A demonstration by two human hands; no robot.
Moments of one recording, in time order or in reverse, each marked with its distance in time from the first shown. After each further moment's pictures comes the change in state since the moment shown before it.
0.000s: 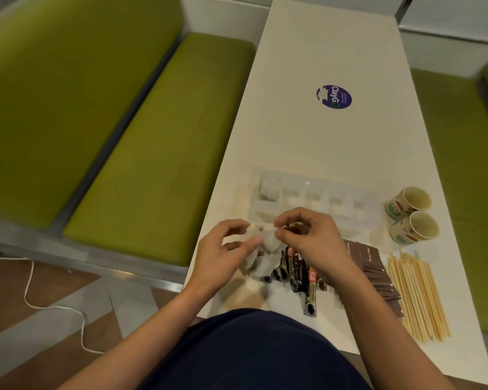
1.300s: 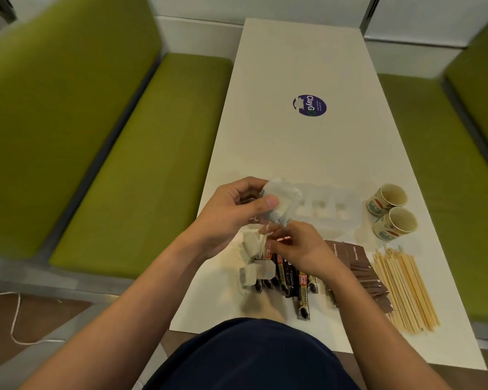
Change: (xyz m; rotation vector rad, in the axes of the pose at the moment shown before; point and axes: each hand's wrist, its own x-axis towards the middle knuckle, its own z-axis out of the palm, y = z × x) left_hand 0.048 0.105 0.022 -0.306 -0.472 -0.016; right_hand 0.018 0.027 -0.015 -0.321 -0.132 -0.114
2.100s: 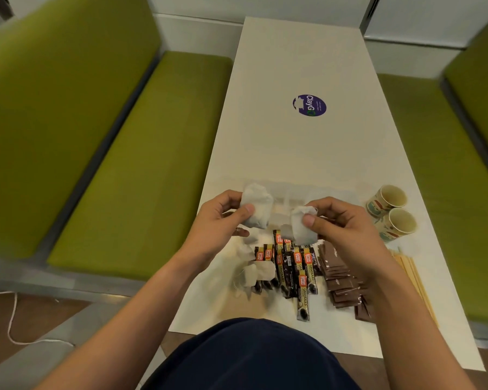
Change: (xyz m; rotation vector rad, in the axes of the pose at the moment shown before) left_hand -0.008 -0.030 -0.020 0.138 0.244 -0.033; right_hand -0.034 -0.032 -0.056 0.506 0.207 -0.064
